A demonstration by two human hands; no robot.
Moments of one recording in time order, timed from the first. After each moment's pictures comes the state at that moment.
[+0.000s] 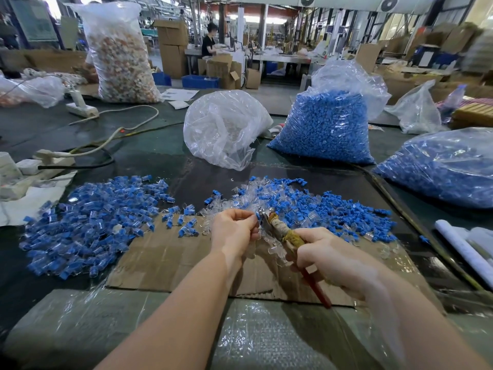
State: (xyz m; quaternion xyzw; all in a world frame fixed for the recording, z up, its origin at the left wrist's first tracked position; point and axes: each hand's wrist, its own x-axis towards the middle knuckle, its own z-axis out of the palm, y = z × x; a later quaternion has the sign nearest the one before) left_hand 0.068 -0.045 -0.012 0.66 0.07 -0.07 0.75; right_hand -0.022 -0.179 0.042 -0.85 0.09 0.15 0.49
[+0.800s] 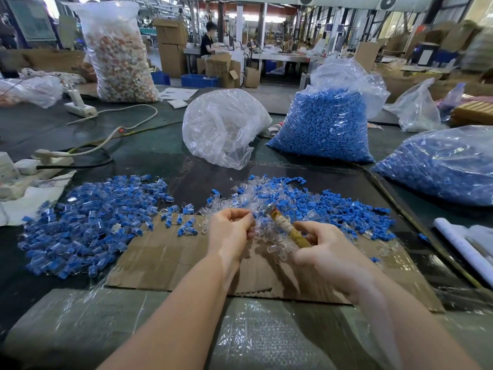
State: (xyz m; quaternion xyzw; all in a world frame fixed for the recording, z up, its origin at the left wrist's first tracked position) left_hand 0.053 -0.039 0.000 0.67 0.05 -0.06 0.74; right_hand -0.025 -0.183 0.032 -0.87 0.10 0.06 0.49
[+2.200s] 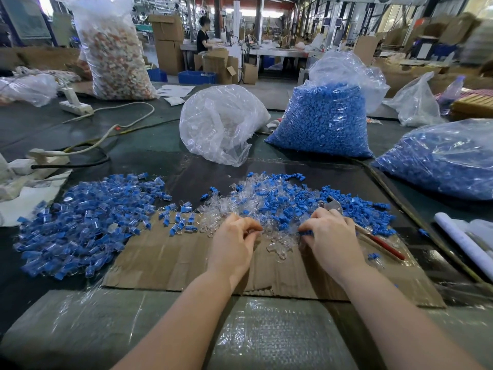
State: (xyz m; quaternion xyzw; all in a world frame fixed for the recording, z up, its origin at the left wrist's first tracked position) left_hand 0.047 -0.036 -0.026 0.87 -0.16 0.08 0.46; right_hand 0.009 -0.210 -0.013 -0.99 0.07 -0.15 0.04
